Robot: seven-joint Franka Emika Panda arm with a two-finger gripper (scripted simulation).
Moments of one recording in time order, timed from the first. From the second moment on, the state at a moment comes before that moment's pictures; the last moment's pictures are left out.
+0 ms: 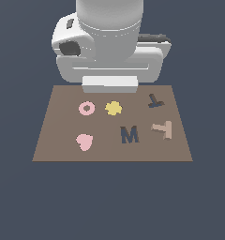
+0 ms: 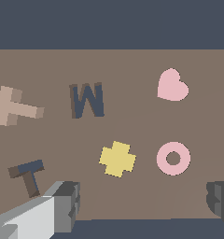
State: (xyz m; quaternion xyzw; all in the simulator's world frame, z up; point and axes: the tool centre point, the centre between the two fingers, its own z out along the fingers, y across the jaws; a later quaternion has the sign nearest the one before) arm -0.010 -0.005 0.163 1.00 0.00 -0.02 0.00
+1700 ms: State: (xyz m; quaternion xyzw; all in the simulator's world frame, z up) arm 0.041 0.152 0.057 1.00 -0.10 0.00 0.00
